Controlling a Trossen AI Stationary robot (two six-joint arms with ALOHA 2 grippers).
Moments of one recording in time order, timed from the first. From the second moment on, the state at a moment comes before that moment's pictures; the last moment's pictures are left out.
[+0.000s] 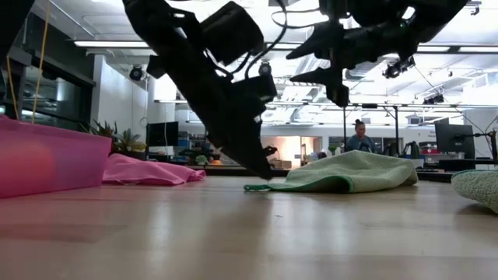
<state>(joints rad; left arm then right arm) 0.03 1.95 1.08 -0.03 -0.15 -0.16 -0.22 1.26 0.65 0.27 -0.29 0.80</state>
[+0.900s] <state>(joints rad) 0.15 1.83 1.07 -0.19 0.04 -0.24 -0.22 1.25 0.65 0.04 -0.35 0.71</state>
